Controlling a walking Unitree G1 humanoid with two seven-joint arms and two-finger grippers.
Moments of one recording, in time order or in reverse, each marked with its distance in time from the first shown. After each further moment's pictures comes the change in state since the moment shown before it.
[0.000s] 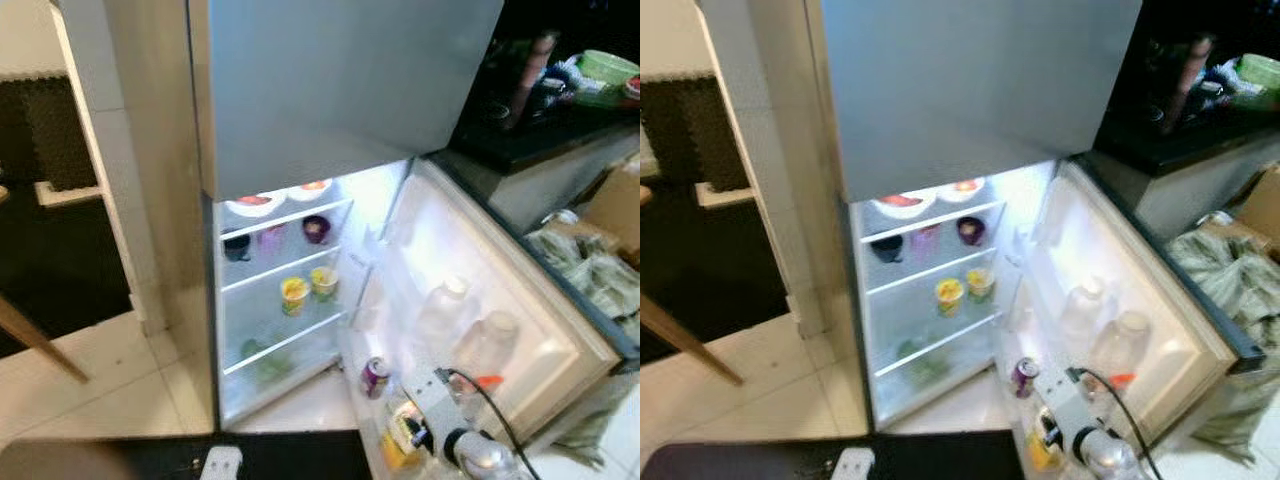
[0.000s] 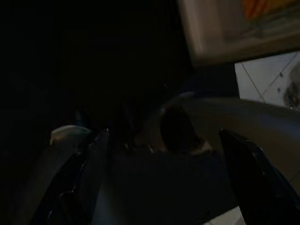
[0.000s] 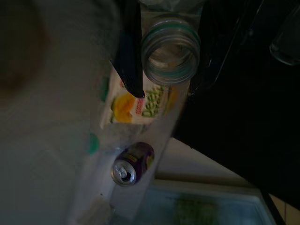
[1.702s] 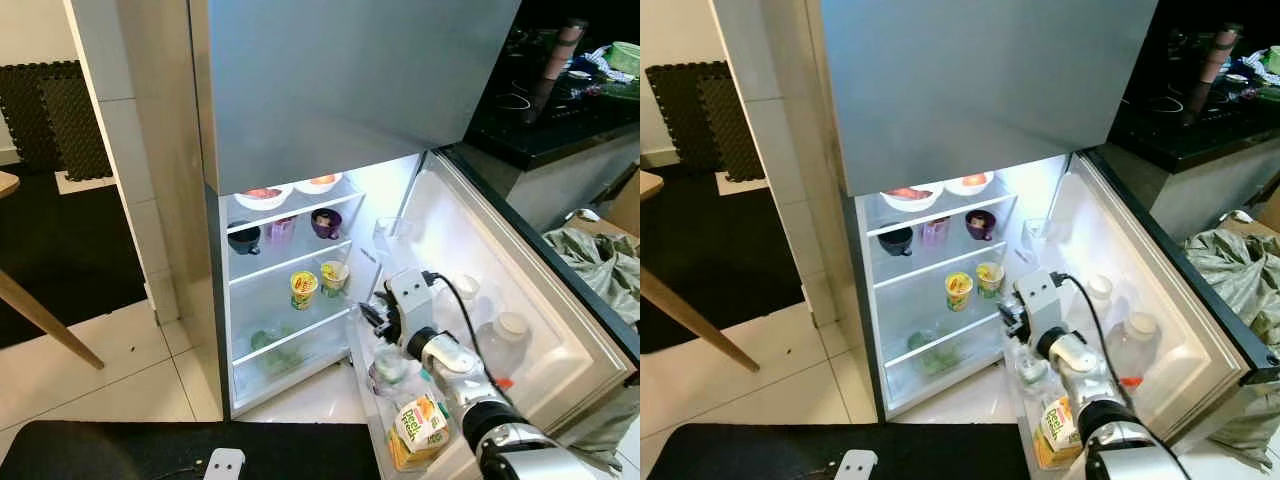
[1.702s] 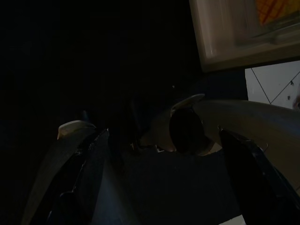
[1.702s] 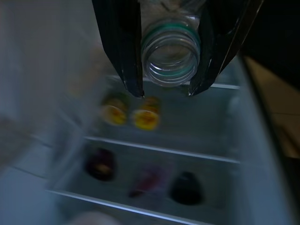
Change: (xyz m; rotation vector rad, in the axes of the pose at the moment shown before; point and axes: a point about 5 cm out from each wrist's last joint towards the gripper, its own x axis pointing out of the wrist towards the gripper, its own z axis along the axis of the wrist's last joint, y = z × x) left arm 0.002 -0.003 0.004 0.026 -0.016 -0.012; right arm 0.011 -0.037 0.138 0.052 -0.489 -0.043
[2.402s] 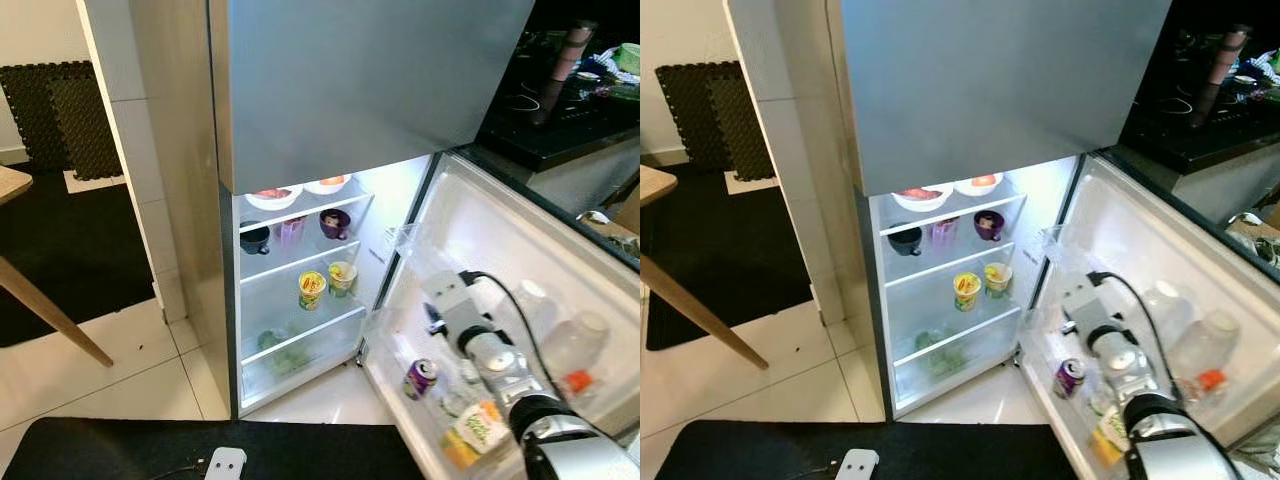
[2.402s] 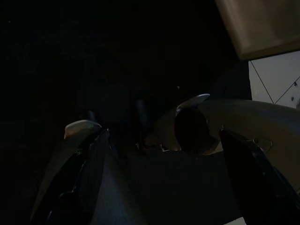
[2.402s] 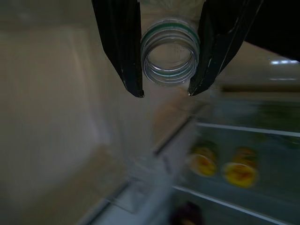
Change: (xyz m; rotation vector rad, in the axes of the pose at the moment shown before) left arm 0.000 -0.001 0.001 0.014 -0.001 -0.003; right arm -0.031 -0.072 -0.013 -0.252 0.192 -0.340
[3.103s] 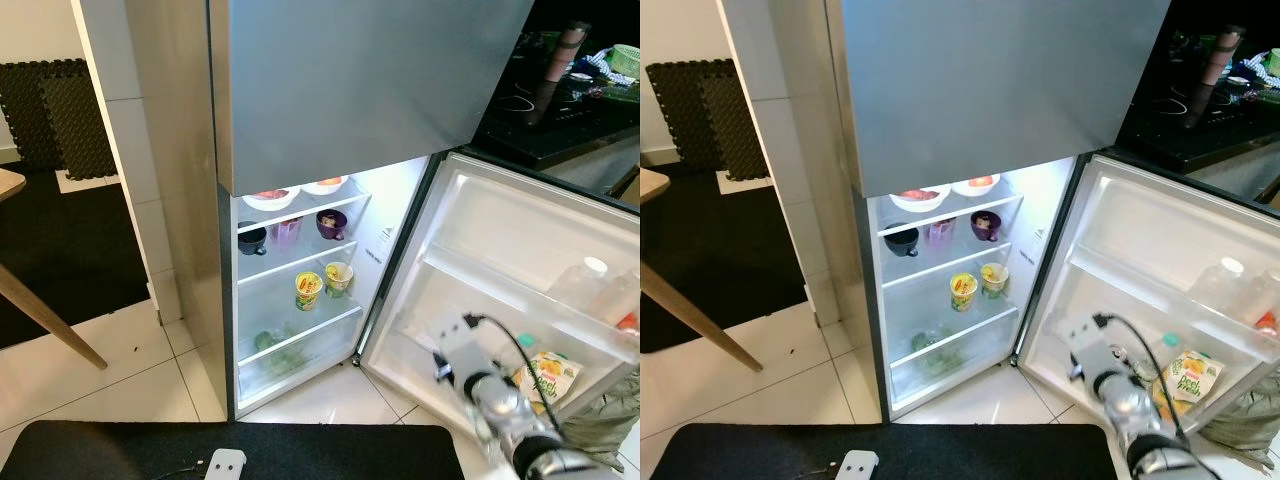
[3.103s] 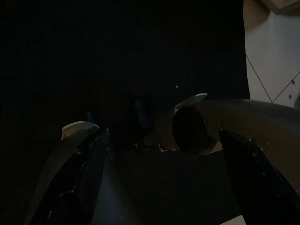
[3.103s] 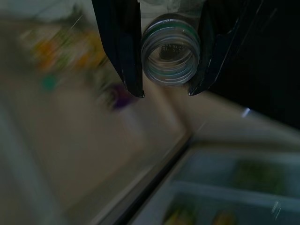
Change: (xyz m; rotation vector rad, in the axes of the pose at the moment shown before) left arm 0.000 0.000 -0.002 -0.001 0.004 0.000; right arm -0.042 0.065 -0.078 0.059 0.278 0.197
